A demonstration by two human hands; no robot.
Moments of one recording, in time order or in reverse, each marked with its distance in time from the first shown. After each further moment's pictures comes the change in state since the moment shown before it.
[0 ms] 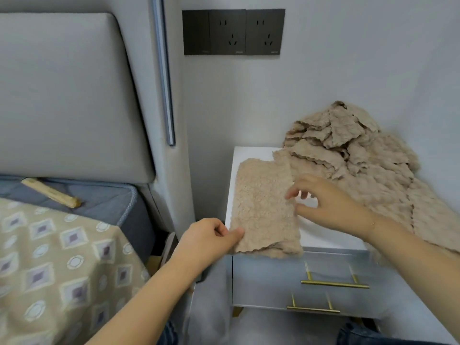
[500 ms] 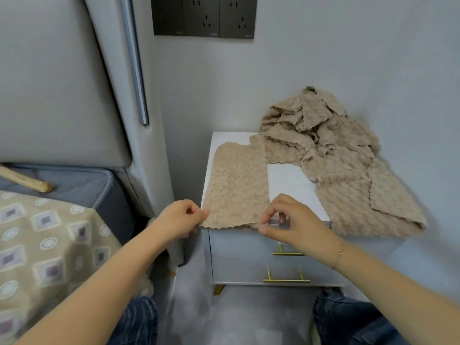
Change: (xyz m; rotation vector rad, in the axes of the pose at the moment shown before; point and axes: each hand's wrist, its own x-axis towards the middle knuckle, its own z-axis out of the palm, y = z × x) left_hand 0.000 -0.006 0.000 -0.109 -0.126 -0.012; right_hand -0.072 -0.018 0.044 0.197 0.032 0.070
